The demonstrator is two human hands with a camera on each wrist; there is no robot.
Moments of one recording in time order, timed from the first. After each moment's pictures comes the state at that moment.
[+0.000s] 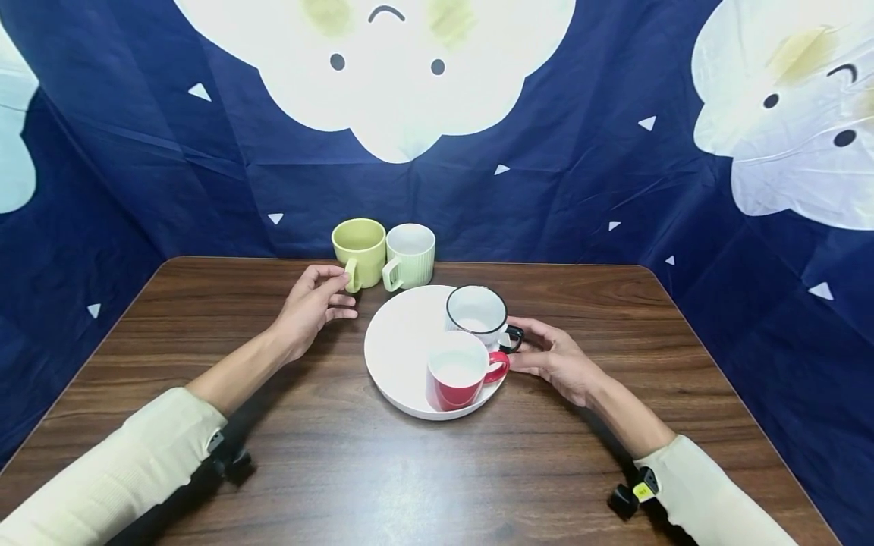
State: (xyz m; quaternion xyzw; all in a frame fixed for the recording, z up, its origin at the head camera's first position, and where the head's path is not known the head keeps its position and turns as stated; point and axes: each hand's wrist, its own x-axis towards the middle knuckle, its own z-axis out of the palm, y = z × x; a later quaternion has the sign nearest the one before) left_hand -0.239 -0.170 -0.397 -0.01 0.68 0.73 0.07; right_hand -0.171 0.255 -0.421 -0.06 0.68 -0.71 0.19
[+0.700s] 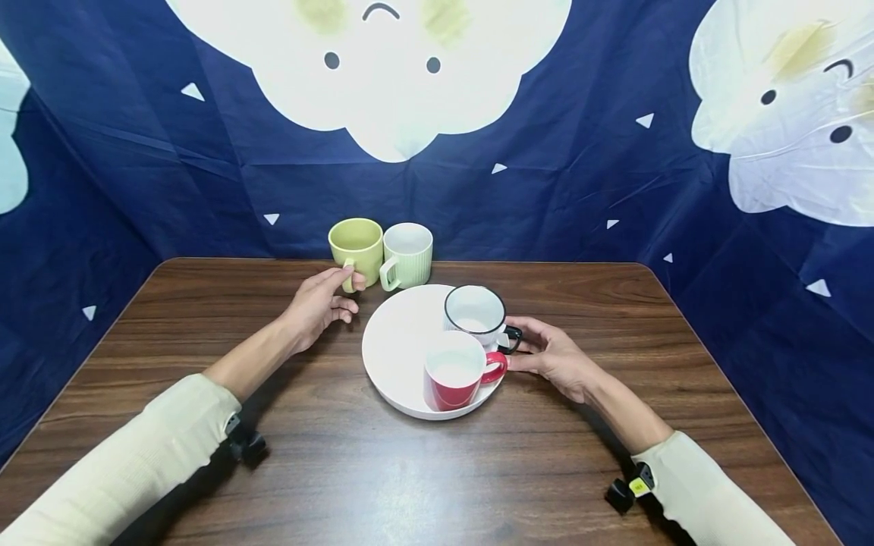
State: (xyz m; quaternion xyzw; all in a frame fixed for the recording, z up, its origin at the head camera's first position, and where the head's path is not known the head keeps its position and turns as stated) left_hand -0.262 -0.168 -0.406 0.00 0.68 0.72 0.14; right_hand -0.175 0.255 -0.421 -0.05 0.71 -0.67 0.19
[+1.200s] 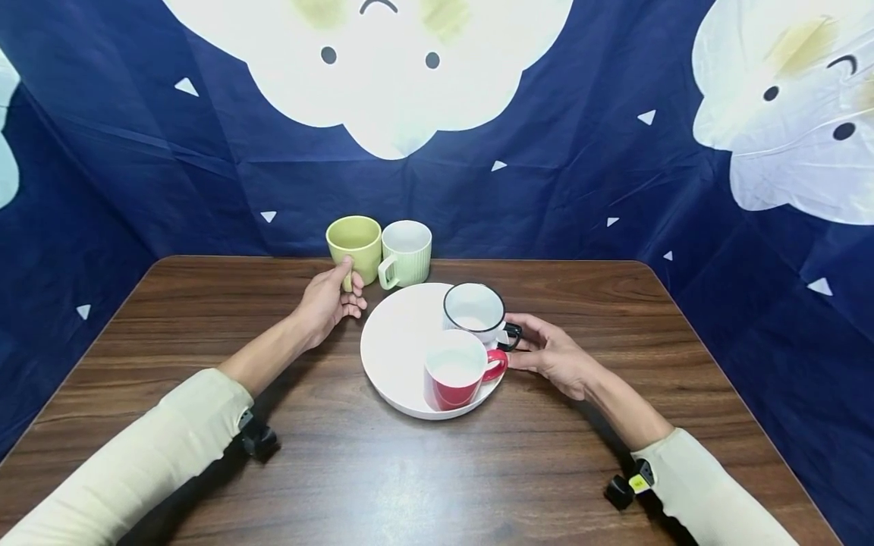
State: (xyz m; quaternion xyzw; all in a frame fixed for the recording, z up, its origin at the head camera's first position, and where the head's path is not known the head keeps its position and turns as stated) left_hand -0.268 -0.151 -0.410 0.00 0.66 0.74 0.14; right_hand -0.176 0.256 -0.420 -0.06 0.69 -0.69 0.21
